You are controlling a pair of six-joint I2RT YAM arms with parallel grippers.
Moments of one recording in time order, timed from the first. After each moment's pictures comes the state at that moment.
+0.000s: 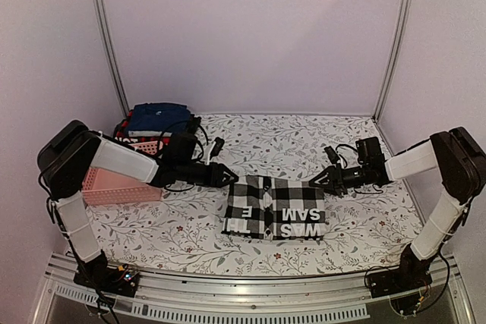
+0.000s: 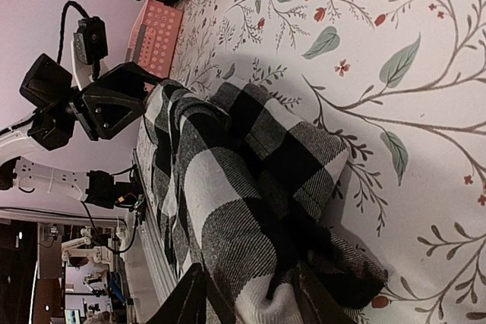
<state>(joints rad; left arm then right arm) -0.63 1.84 0.89 0.32 0.49 -0.48 0.25 1.69 0.68 0.17 -0.96 0.45</state>
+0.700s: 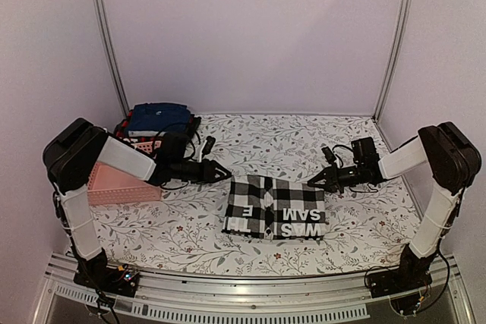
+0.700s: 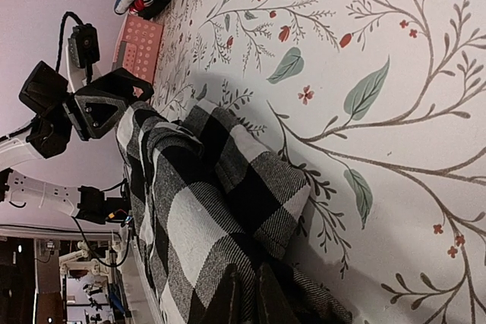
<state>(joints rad) -0.52 1.91 0.89 0.42 0.60 -0.52 0.26 1.81 0.75 0.23 -0.92 0.49</state>
